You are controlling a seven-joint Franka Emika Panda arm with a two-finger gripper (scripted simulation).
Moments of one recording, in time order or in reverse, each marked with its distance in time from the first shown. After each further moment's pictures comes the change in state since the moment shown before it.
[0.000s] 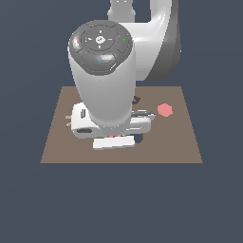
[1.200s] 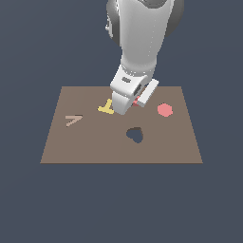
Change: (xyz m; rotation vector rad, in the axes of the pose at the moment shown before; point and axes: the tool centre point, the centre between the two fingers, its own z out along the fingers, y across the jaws) arm -0.130 -0.077 -0.003 -0.001 0.000 -0.917
